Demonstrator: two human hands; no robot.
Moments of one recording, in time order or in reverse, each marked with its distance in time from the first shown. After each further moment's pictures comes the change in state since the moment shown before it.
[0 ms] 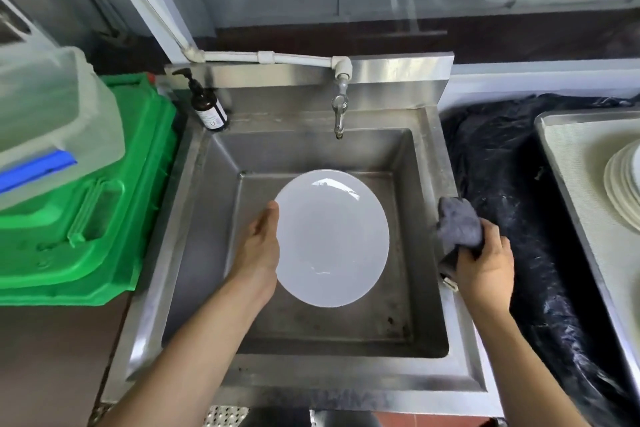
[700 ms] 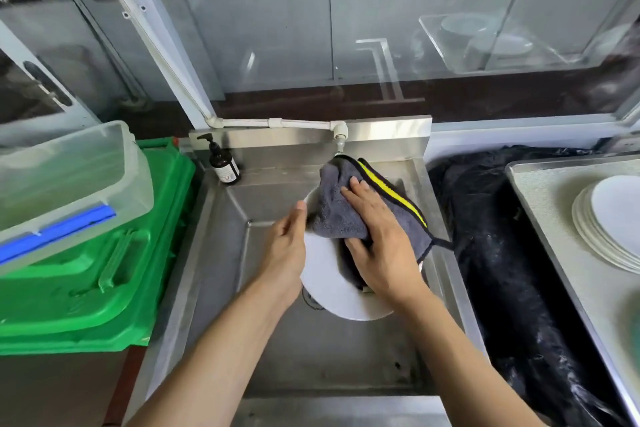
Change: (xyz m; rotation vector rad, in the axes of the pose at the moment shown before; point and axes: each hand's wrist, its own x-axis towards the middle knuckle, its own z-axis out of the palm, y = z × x) left_hand -0.040 0.069 0.027 -0.073 -0.070 0.261; right_hand -0.030 -0.192 -0.001 0.300 -0.215 -0.780
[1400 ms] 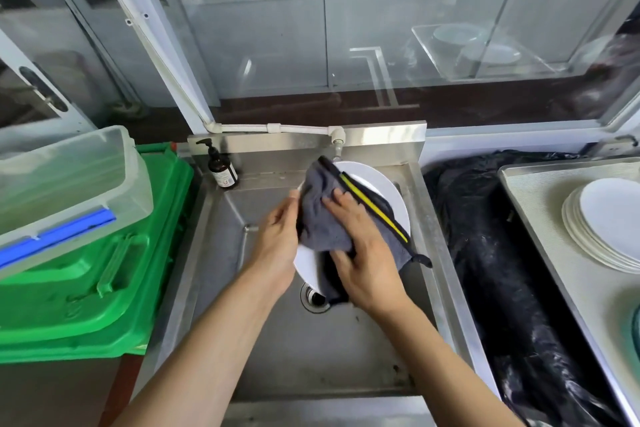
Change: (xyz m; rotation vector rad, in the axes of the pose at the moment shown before) left_hand 0.000 0.027 -0.004 -0.130 -0.022 0.021; right_hand -0.009 -0.028 0.018 0.118 -0.018 0.072
